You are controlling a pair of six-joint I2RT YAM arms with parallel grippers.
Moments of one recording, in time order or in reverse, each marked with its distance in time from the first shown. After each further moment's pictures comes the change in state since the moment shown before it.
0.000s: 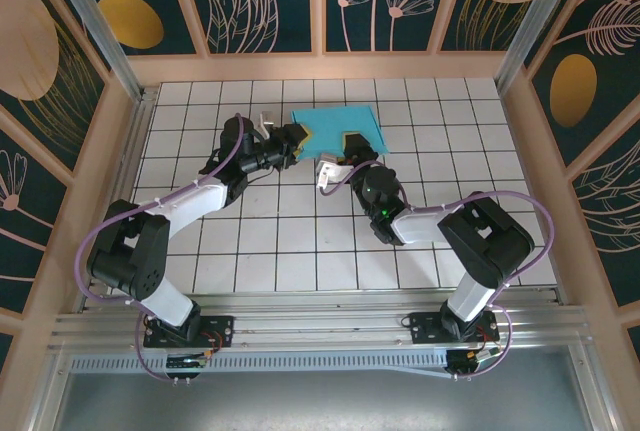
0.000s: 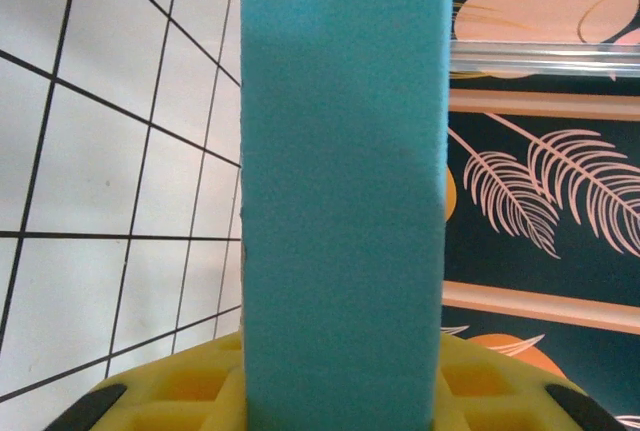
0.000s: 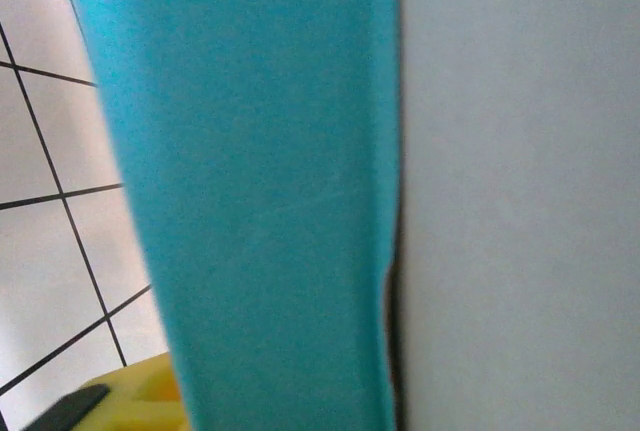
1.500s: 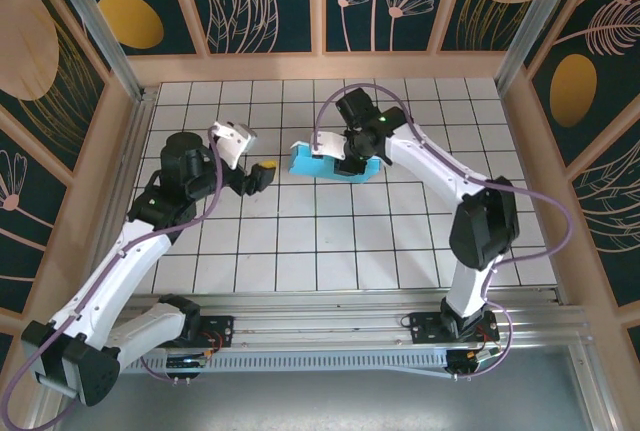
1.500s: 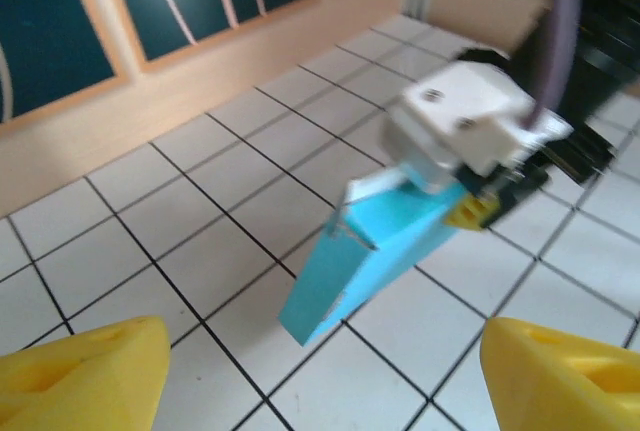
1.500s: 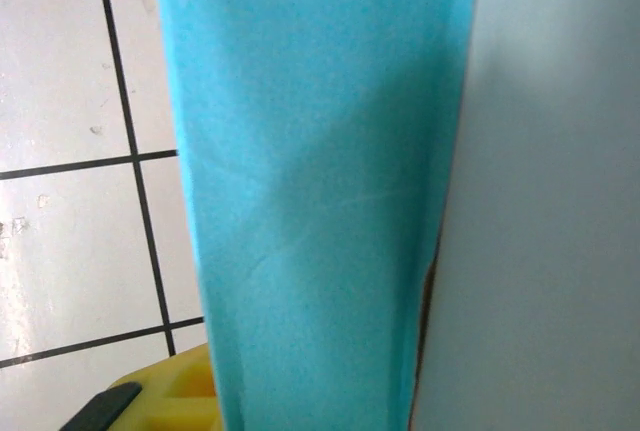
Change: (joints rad) left arm 0.061 -0.587 -0.027 -0.714 -0.179 1.667; right arm -0.108 0.162 1.001 -2.045 -0.505 0.409
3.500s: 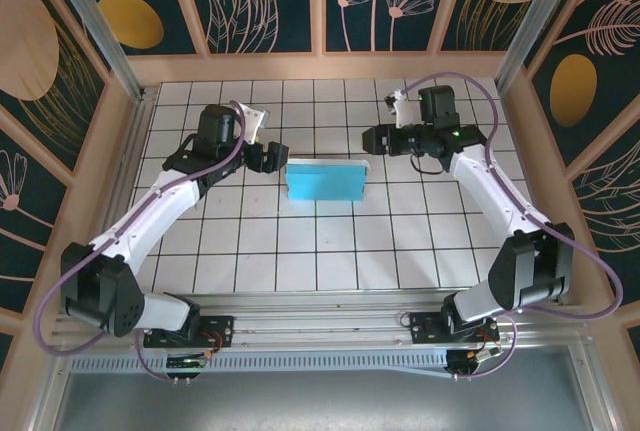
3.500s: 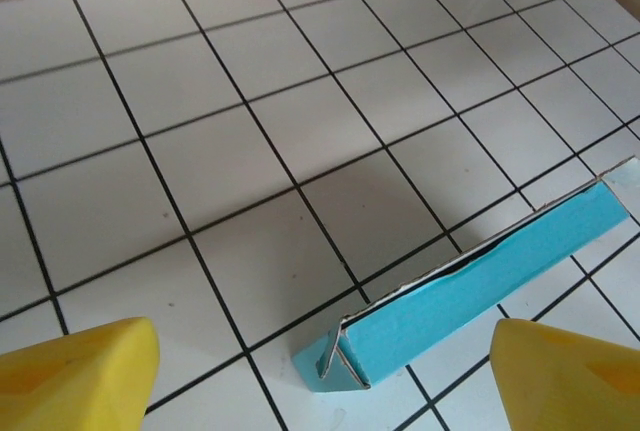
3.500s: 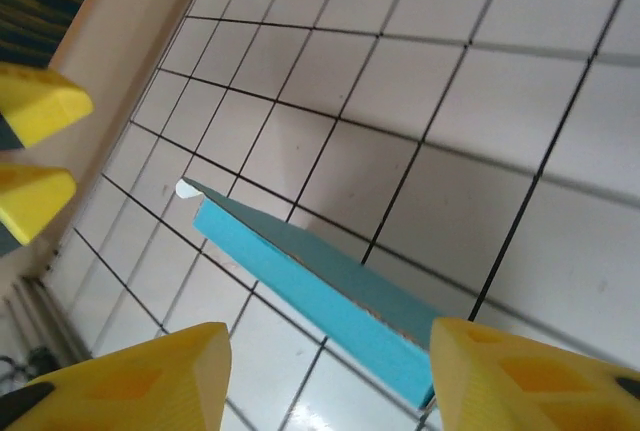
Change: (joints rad) left arm 0.000 0.383 0.213 -0.093 -0.120 -0.284; right arm -0.338 -0.365 -0.383 0.392 -0.461 1.105
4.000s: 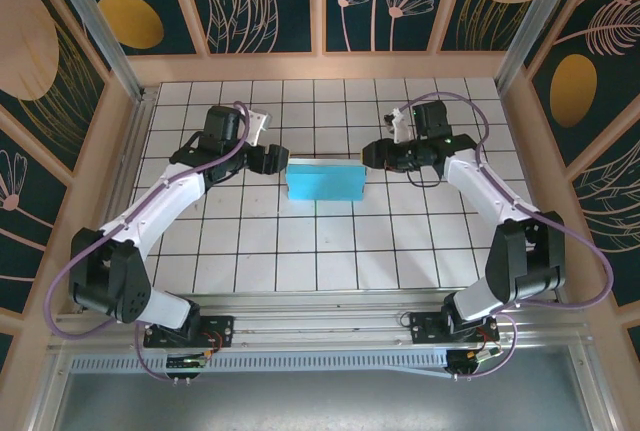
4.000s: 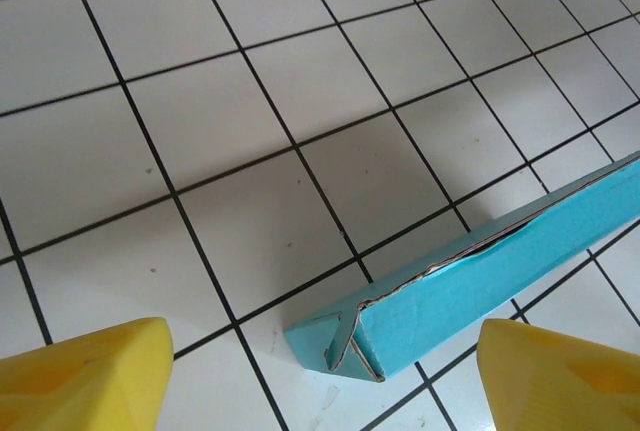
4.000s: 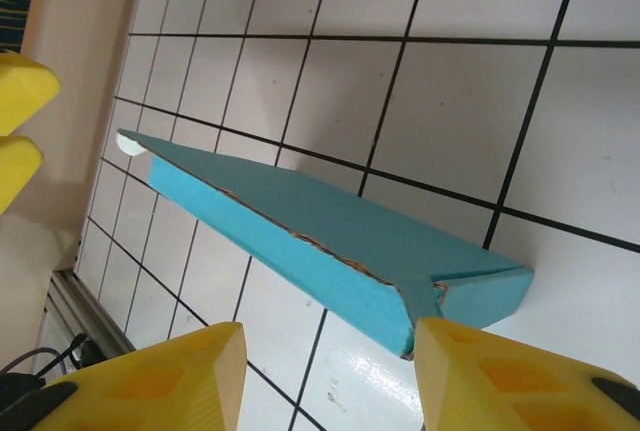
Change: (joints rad) left arm 0.013 0.066 0.010 -0.031 0.026 -0.027; right arm -0.003 0.045 -0.098 0.008 -0.027 0.077
